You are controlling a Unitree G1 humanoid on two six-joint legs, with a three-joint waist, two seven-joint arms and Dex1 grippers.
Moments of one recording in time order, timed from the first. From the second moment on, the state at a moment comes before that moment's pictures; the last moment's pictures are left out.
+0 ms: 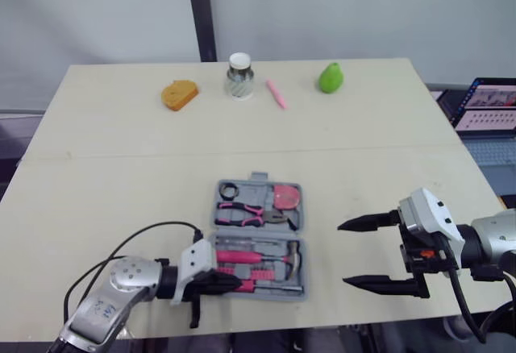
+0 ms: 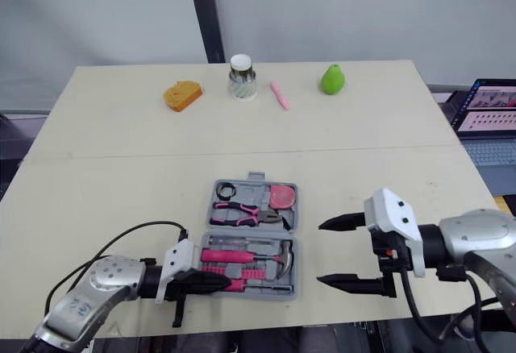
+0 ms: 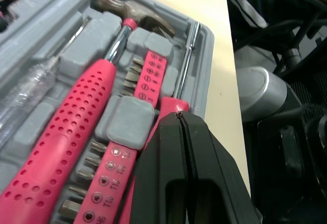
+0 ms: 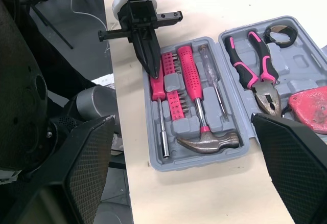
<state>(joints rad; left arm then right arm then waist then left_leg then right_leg) 0.10 0.70 -0.22 -0.35 -0.29 0.36 -0.98 0.05 -1.09 -0.29 -0.67 0.82 0.66 1.15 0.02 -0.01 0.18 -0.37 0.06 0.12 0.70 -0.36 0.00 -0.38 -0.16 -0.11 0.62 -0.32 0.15</state>
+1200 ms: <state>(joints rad) 0.06 0.72 -0.33 -0.34 -0.13 0.20 -0.95 0.05 -1.09 -0.29 -0.67 0.82 0.66 1.14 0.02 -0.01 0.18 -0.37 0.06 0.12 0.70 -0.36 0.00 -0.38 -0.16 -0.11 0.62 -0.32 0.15</state>
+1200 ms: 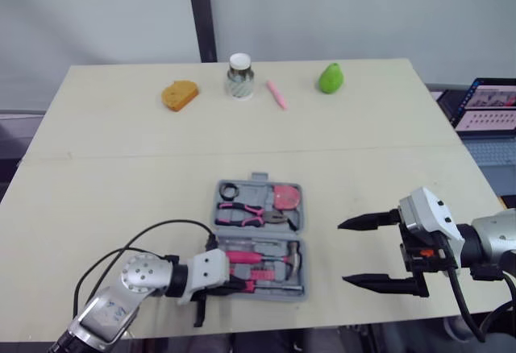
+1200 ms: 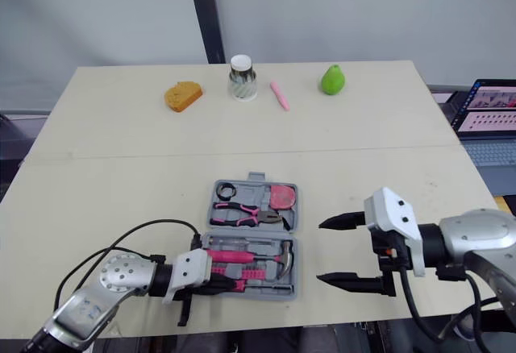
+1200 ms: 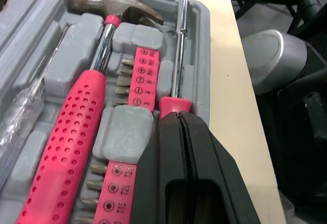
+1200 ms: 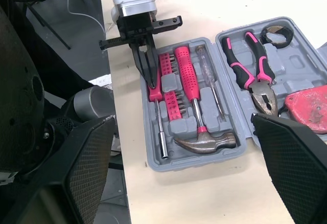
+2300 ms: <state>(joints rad) 0.00 0.85 0.17 -0.28 -0.53 0.44 -0.87 0.03 -0.78 -0.19 -0.33 0.61 0.50 0.97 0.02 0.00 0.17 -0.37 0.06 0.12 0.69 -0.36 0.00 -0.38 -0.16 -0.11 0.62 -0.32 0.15</state>
